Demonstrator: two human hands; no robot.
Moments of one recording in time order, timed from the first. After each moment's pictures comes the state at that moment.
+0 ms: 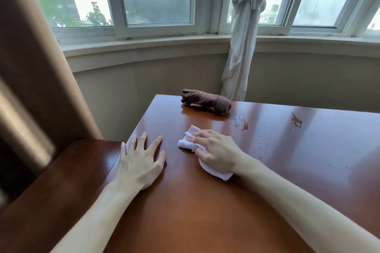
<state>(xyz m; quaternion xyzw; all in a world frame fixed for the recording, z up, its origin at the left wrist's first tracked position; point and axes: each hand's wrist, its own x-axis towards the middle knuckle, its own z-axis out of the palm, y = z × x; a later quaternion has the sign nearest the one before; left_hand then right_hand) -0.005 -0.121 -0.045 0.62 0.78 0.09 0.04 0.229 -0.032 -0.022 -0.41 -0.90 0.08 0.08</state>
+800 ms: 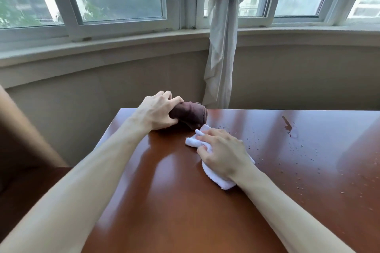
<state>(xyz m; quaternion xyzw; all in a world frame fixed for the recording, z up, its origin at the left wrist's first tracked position) 0.045 0.137 0.013 0.81 0.57 0.09 -0.12 0.276 0.052 -0.031 -0.56 -0.82 0.06 0.14</state>
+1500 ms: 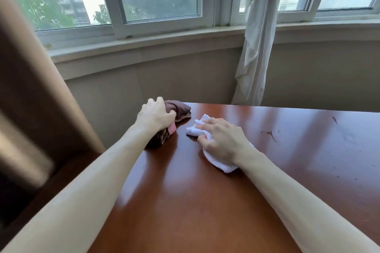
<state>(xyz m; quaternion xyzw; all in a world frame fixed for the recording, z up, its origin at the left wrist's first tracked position) -0.043 0.086 0.002 0.57 0.80 0.16 0.07 0.179 0.073 -0.029 -0.48 -0.86 0.09 0.12</state>
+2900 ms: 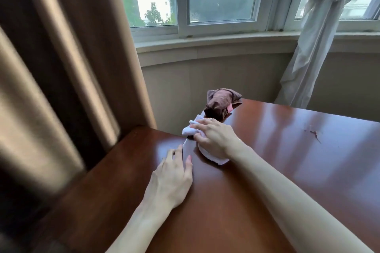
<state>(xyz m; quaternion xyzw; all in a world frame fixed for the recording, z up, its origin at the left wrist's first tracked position) -0.037 -0.191 -0.043 0.52 0.82 0.25 0.09 0.059 -0.017 -0.026 -0.36 -0.92 0.10 0.09</state>
